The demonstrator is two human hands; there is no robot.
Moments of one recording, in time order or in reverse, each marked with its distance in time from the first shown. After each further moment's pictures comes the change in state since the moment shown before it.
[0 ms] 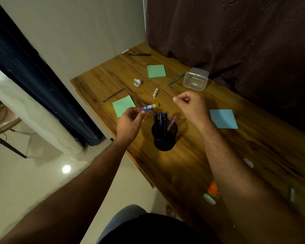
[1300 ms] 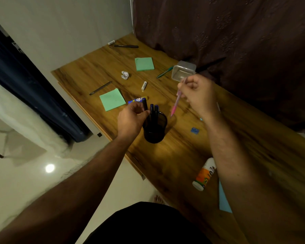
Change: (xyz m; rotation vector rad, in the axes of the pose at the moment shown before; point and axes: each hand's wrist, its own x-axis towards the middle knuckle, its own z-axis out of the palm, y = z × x) left_hand -0.019 0.014 0.026 0.128 -0.025 0.115; right_hand -0.014 -0.012 -0.040 0.174 0.120 -0.095
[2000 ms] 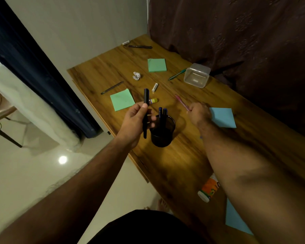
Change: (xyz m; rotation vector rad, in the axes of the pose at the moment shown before) left_hand -0.015 0.025 -0.019 -0.841 -0.236 -0.214; right_hand 0.044 0.137 0.039 -0.886 -0.246 0.279
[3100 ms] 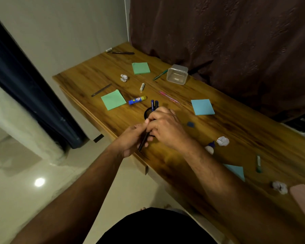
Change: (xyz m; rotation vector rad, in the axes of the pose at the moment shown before) left_hand -0.060 -0.014 -0.030 0.140 -0.332 -0.385; right_hand -0.206 -0.089 -0.052 0.072 0.230 -0.778
